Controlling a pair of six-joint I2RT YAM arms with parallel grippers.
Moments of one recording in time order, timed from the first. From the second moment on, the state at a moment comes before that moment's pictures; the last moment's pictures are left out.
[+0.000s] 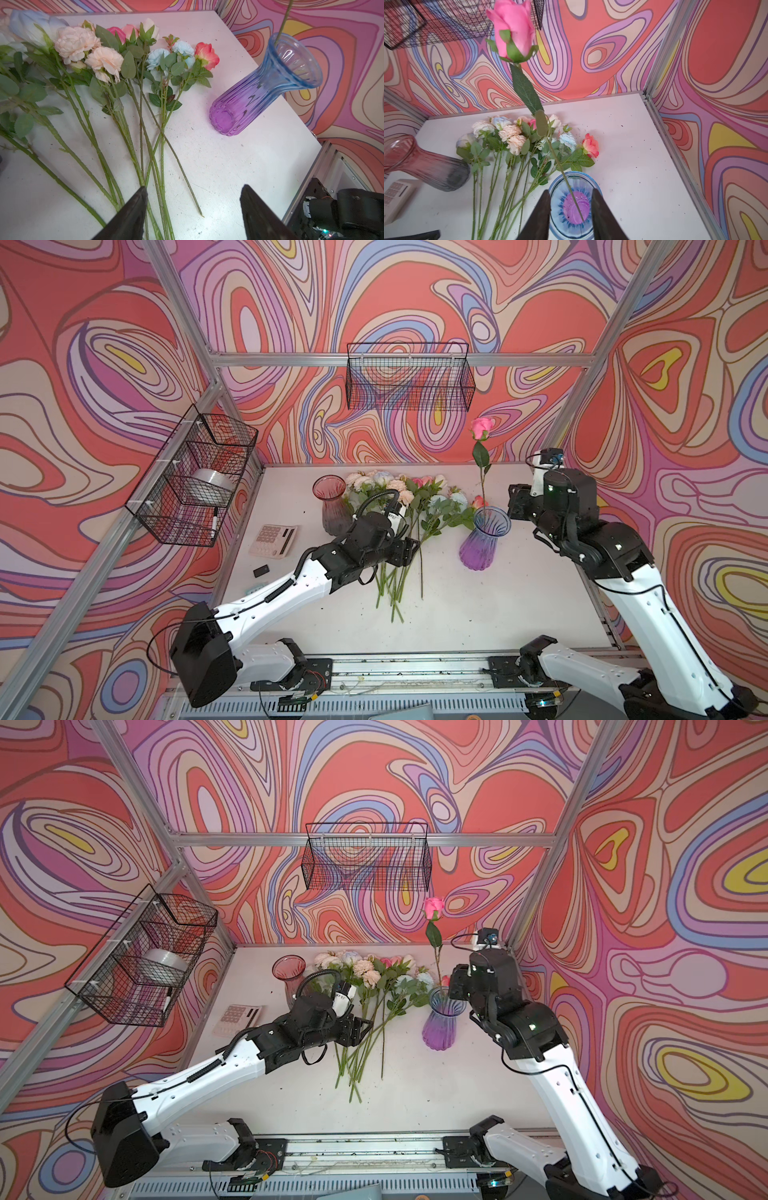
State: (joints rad) left arm -0.81 1.31 0.99 -0.28 0.02 -0.42; right arm 0.42 1.03 1.45 -0.88 0.35 0.34
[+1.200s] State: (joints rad) left arm -0.70 2.03 1.51 -0.58 -0.11 -0.42; right arm 0.42 0.82 0.86 -0.58 0.13 0.51
